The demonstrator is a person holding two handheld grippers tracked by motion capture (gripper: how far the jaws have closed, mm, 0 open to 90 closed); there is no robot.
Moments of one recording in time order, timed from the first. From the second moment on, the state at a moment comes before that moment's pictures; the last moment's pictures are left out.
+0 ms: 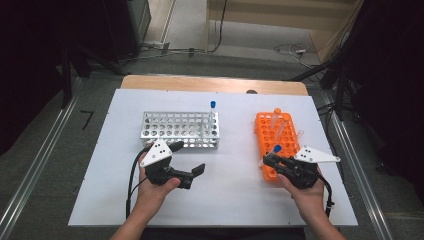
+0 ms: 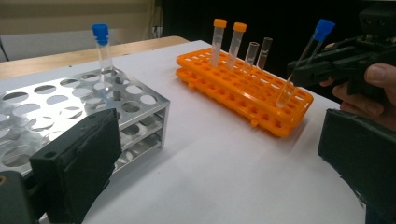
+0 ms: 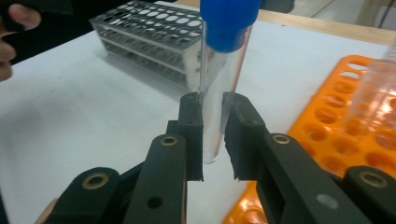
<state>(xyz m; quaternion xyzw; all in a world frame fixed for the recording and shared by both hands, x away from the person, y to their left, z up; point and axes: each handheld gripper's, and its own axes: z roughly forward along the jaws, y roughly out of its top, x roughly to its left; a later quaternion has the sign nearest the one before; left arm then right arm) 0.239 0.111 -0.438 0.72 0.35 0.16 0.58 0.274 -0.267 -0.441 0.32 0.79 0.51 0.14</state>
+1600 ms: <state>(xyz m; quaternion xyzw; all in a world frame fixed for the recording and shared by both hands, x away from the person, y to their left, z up) 0.223 0.045 -0.435 0.76 0.25 0.07 0.60 0.238 -0.186 -0.452 0.20 0.85 0.49 0.04</state>
